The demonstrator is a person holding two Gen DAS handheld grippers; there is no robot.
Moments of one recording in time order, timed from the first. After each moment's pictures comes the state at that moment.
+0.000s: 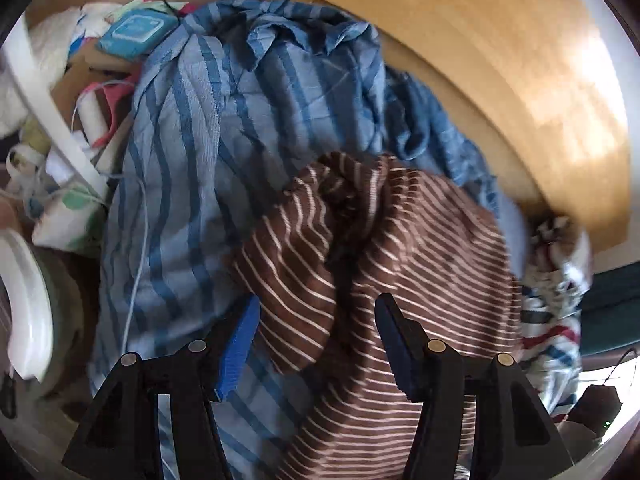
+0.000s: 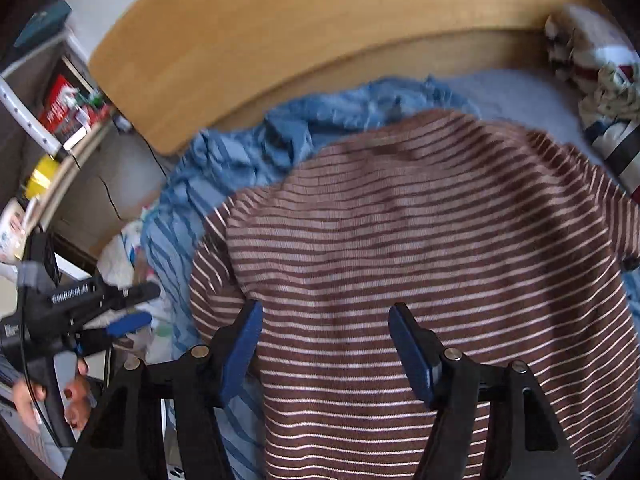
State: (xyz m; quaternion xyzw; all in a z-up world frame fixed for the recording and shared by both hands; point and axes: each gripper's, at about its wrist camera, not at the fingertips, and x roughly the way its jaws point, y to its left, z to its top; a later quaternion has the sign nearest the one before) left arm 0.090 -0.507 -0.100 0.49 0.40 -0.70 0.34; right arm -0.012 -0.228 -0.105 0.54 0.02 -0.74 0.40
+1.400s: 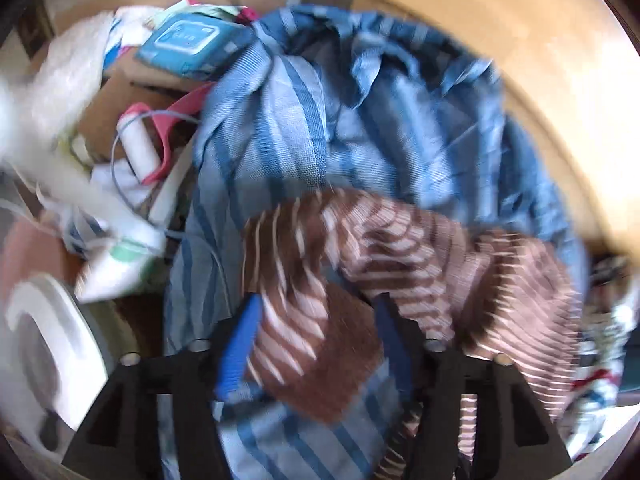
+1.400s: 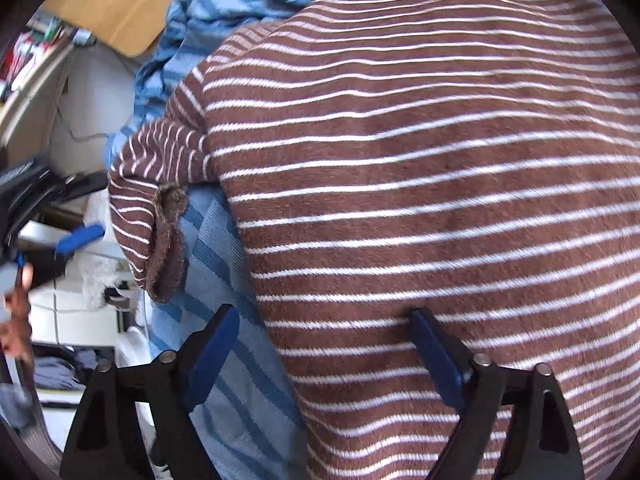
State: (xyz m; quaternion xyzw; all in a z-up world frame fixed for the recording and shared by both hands) left arm 0.159 -0.590 -0.077 0.46 0.43 -0.68 0.39; right arm 0.035 -0.281 -0.217 0.64 0.03 -0.65 0.40
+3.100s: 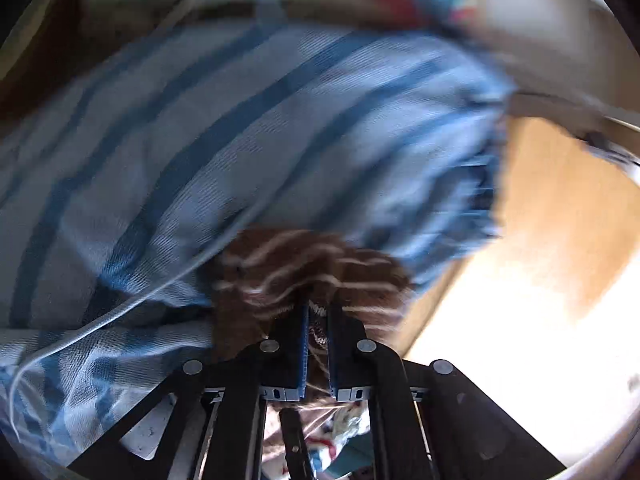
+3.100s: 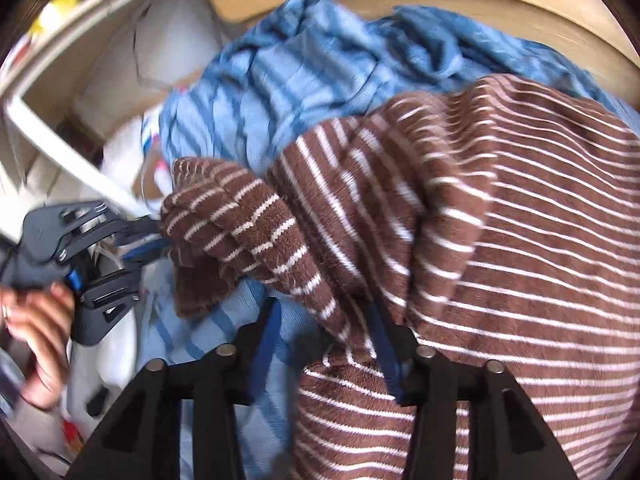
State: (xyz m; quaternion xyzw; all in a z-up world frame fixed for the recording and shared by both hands) left arm 0.236 -0.560 -0.158 0.09 0.79 -0.54 0.27; right arm 0.047 -0.329 -0.162 0.52 0.16 -0.67 0.49
